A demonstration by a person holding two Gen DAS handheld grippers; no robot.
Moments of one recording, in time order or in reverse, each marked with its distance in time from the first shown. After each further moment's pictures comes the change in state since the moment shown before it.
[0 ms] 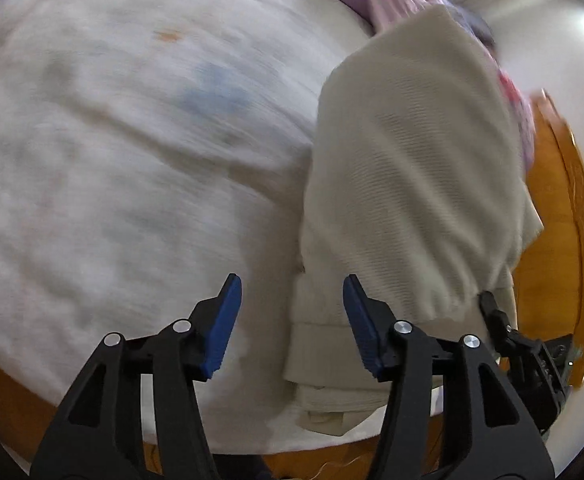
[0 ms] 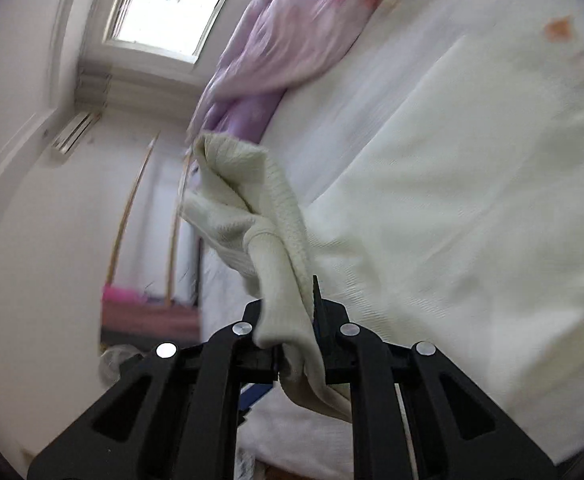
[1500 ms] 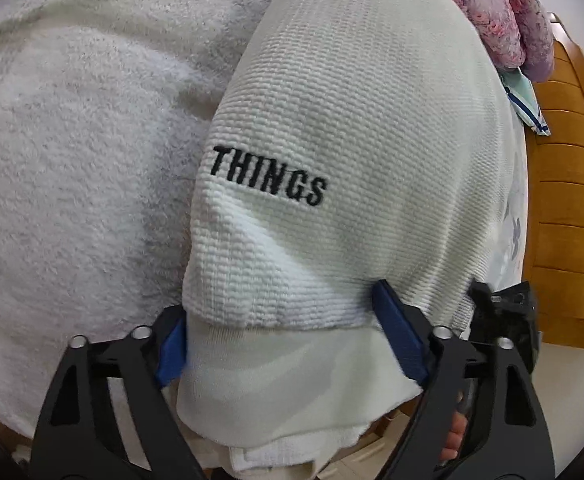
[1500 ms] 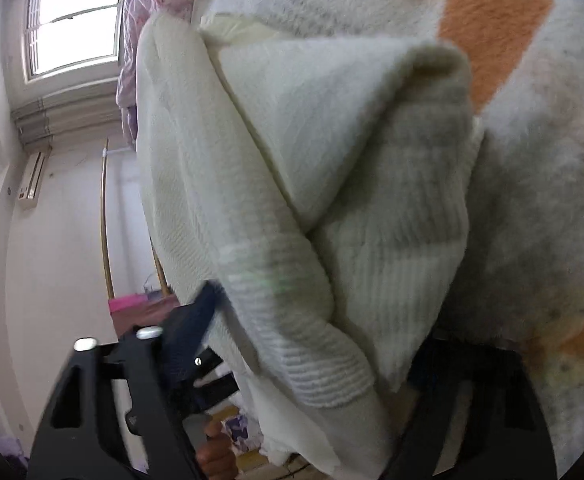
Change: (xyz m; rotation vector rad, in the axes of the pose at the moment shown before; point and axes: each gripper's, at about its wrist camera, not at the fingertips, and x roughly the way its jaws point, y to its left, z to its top) left arm 0.167 -0.063 -0.039 0.064 0.286 0.007; right arm 0.014 -0.179 0.054 0.307 0.295 -0.015
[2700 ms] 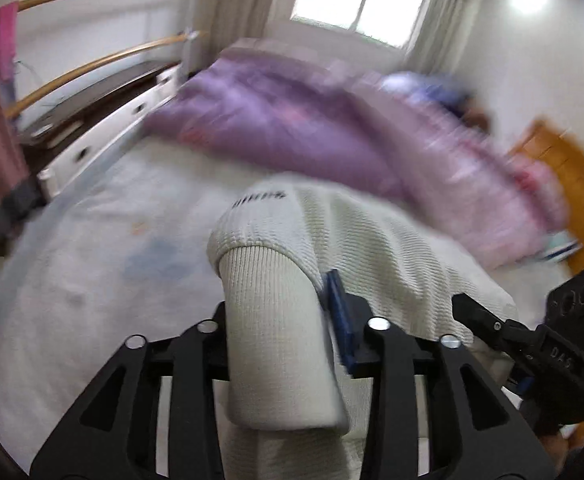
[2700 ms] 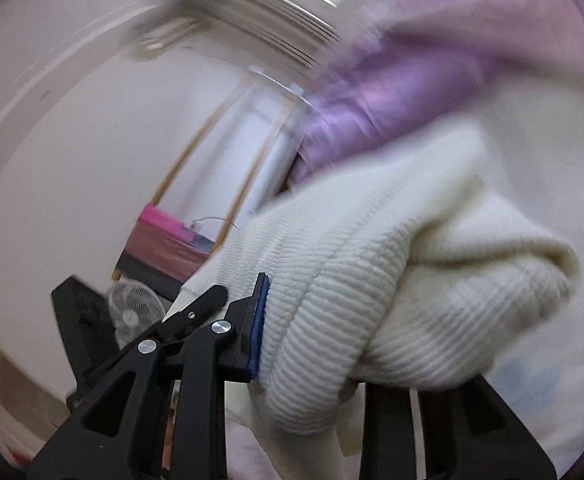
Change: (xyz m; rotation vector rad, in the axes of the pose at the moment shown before) left arm -0.391 0.235 0.201 0.207 -0.738 0.314; right arm 0.360 0.418 -0.118 -0.647 -0.049 0.164
